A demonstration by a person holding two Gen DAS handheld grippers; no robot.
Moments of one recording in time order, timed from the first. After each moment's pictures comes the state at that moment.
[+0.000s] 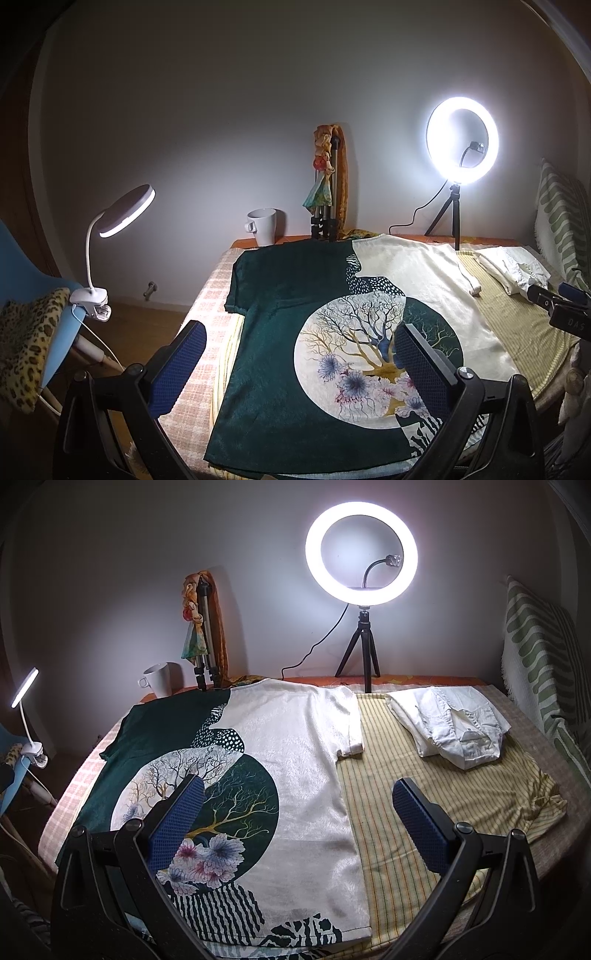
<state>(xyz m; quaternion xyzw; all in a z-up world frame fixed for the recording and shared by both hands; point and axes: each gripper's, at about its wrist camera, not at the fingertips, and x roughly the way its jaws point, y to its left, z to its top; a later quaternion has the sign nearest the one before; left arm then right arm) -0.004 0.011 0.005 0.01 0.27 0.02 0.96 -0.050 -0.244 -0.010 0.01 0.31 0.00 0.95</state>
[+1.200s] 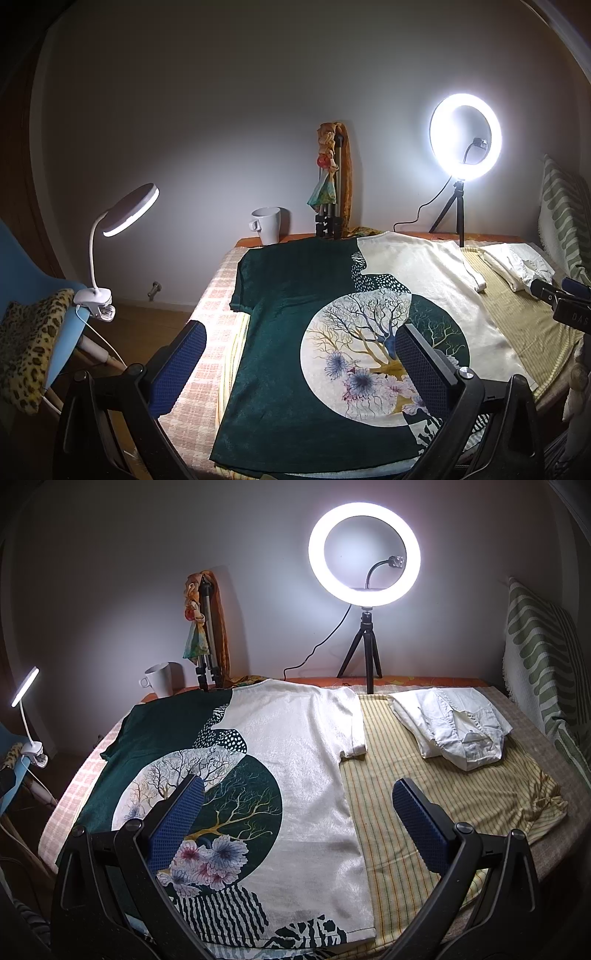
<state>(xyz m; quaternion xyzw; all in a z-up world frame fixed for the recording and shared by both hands) -0.003 0.019 0.001 0.01 0.27 0.02 0.96 -0.048 -0.239 -0.009 0.01 0.31 0.00 0.95</state>
